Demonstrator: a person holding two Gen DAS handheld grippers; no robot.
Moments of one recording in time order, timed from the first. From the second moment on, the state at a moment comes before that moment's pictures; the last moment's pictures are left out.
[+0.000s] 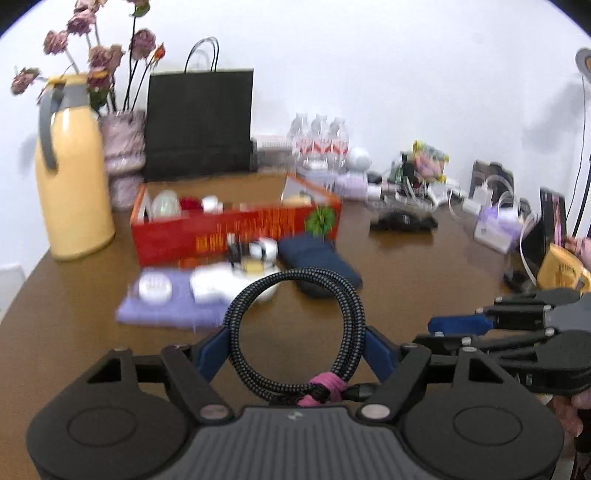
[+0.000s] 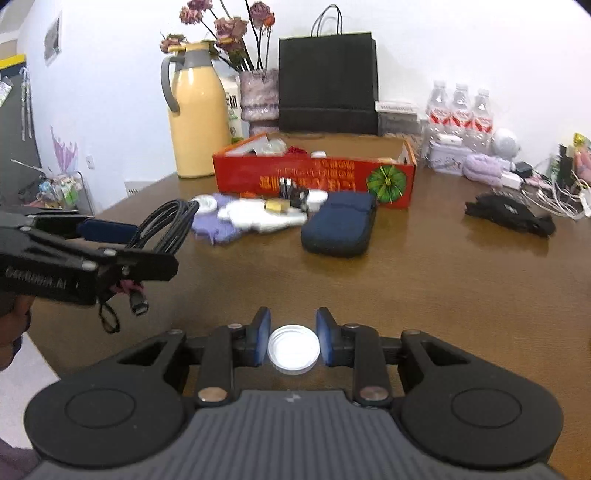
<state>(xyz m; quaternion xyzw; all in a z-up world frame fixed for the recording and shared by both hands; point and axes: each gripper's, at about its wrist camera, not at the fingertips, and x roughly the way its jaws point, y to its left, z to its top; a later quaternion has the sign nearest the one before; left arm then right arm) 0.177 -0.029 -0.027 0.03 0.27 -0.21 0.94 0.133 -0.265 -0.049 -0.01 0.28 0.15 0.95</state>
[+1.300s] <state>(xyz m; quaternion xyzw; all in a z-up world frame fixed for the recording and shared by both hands) 0.444 -0.030 0.046 0.06 0.32 -0.14 0.94 0.447 -0.303 0.046 0.02 0.26 0.13 0.96</state>
